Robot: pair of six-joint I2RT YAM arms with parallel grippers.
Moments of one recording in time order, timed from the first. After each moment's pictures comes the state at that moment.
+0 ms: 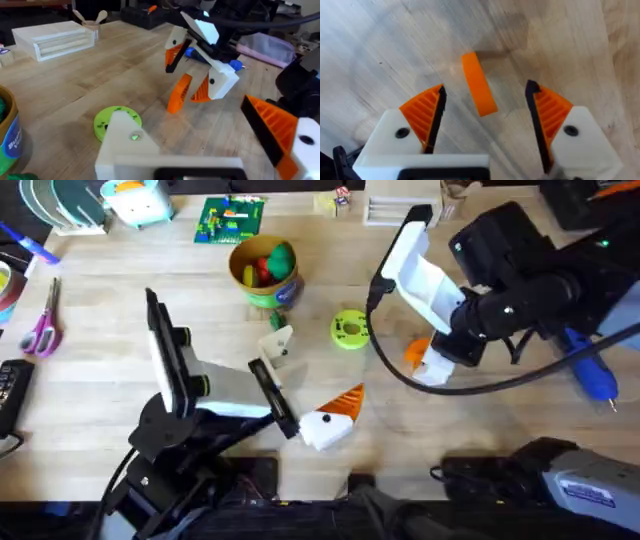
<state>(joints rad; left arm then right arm) -0.59 0.01 0.01 -0.05 0.46 -0.16 0.44 1.27 0.89 -0.94 0.01 -0.62</state>
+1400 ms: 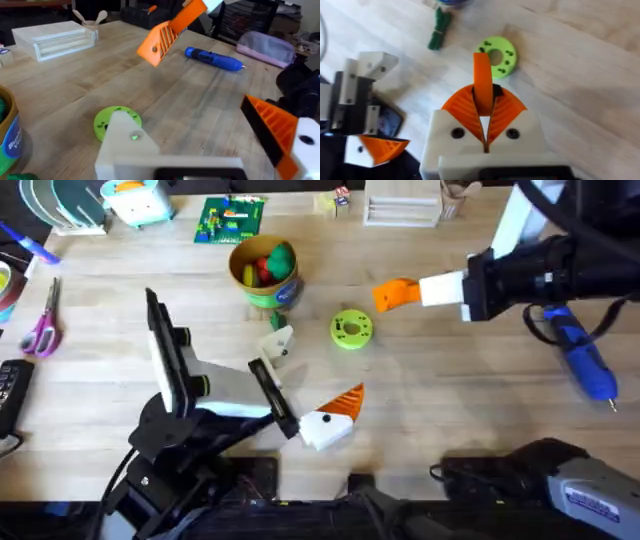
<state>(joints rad) -0.59 0.01 0.01 -0.05 0.46 -0.16 0.35 1.07 1.05 -0.87 -0.37 0.04</state>
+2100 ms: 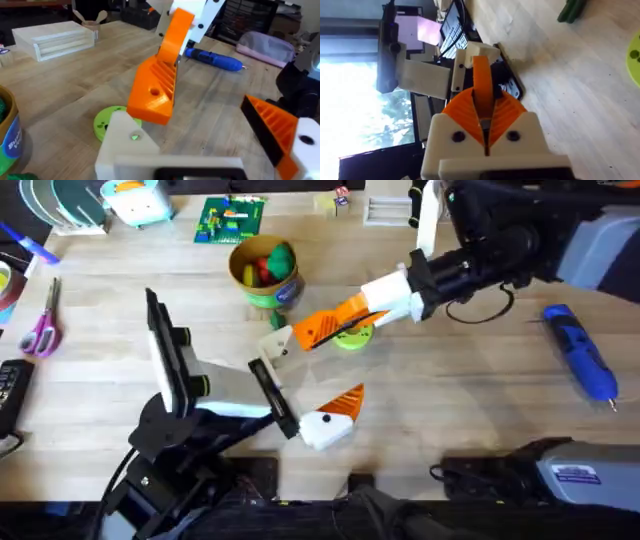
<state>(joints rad) -0.59 0.01 0.01 -0.05 0.46 -0.16 0.35 1.48 1.03 -0.70 -1.20 0.20</state>
